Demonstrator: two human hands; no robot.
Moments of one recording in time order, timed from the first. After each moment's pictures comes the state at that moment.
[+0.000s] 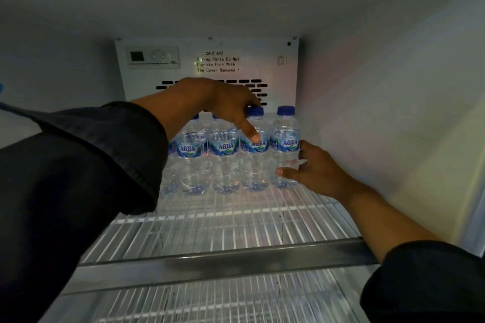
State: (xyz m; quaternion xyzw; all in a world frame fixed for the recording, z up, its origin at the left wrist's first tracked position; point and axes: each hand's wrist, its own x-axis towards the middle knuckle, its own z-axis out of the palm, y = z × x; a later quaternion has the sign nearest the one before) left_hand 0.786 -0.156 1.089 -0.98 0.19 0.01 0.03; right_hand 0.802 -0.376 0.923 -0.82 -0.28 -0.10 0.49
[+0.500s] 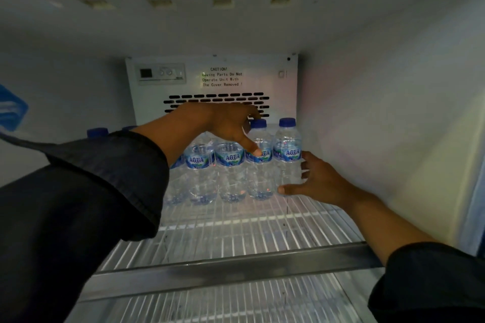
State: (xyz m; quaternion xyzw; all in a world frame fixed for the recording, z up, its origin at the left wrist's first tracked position) left_hand 0.773 -0.140 1.077 -0.98 0.20 -0.01 -0.03; right_hand 0.793 -0.377 0.928 -0.84 -0.25 -0.05 0.48
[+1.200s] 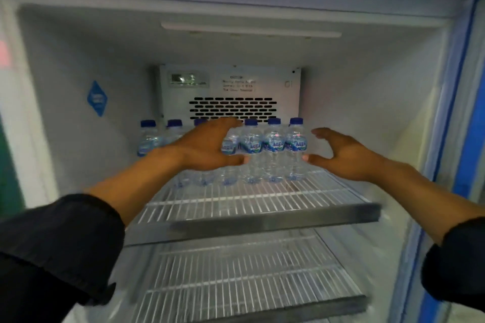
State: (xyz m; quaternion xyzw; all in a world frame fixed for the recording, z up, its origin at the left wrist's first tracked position) left_hand 0.625 -0.066 1.025 -0.95 0.22 -0.21 -0.12; right_hand 0.670 -0.385 1.002 -0.94 -0.21 -0.16 0.23
